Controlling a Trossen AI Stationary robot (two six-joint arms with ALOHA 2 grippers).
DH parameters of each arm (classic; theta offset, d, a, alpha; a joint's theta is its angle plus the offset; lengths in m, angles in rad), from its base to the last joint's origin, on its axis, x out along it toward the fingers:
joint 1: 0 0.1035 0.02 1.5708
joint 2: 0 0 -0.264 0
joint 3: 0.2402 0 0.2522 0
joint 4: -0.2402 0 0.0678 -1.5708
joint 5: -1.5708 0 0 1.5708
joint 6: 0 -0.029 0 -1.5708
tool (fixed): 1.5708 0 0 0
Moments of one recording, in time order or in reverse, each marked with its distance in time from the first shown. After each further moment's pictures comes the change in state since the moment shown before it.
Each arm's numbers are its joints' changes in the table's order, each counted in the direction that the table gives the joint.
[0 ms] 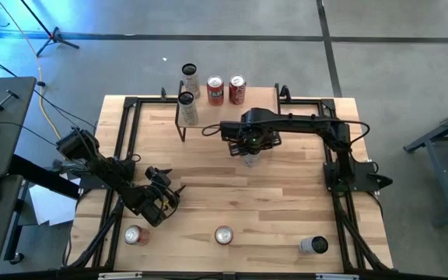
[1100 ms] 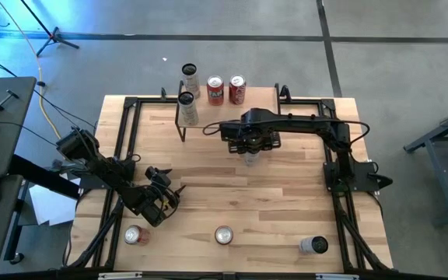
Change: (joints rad) left arm 0.000 0.000 0.000 0.000 0.000 0.000; right arm 0.000 0.000 0.000 0.024 -0.021 -0.108
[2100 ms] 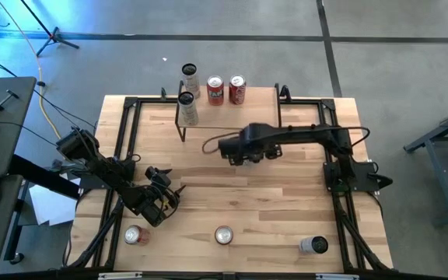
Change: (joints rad) left arm 0.000 0.000 0.000 0.000 0.000 0.000; right arm 0.138 0.000 0.000 -0.040 -0.083 -0.082
